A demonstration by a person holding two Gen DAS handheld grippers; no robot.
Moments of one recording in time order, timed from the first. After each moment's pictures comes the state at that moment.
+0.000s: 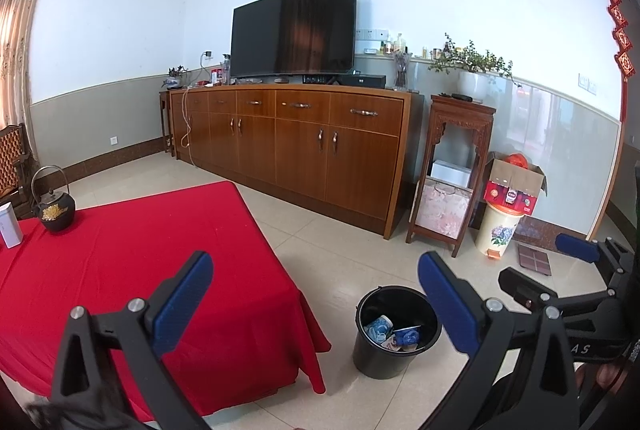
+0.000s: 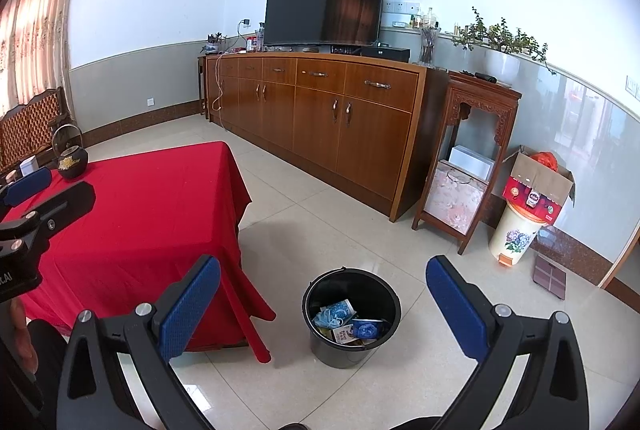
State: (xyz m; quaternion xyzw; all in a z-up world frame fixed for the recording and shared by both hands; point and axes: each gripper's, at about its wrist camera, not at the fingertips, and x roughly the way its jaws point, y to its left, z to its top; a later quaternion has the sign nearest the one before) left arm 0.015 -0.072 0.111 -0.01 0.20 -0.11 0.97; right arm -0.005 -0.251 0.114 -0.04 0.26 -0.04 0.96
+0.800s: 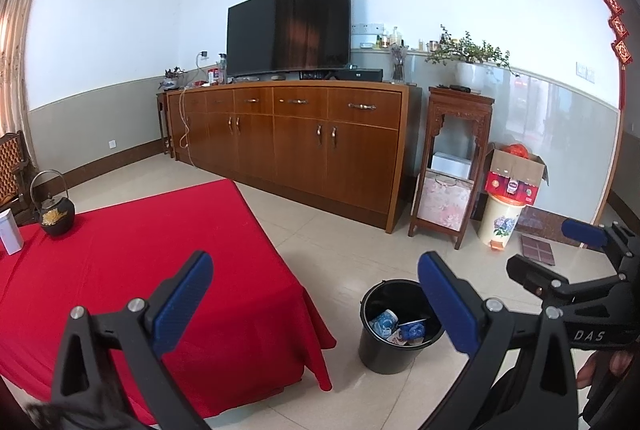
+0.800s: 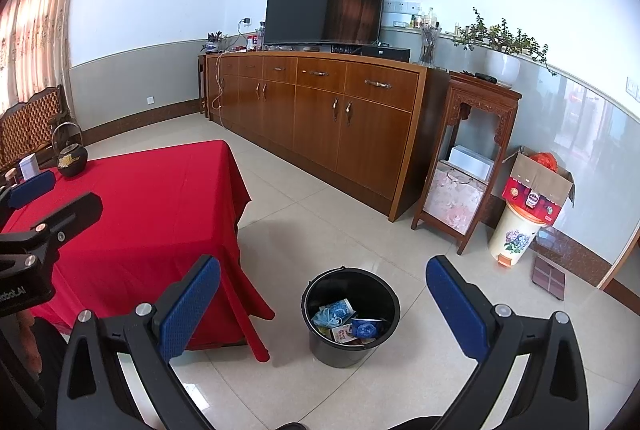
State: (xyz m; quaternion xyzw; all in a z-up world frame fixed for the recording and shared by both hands) left arm 0.017 -0.073 0.105 0.01 0.20 -0.11 0.97; right arm -0.001 -0.255 0.115 -0.04 0.26 -0.03 0.96
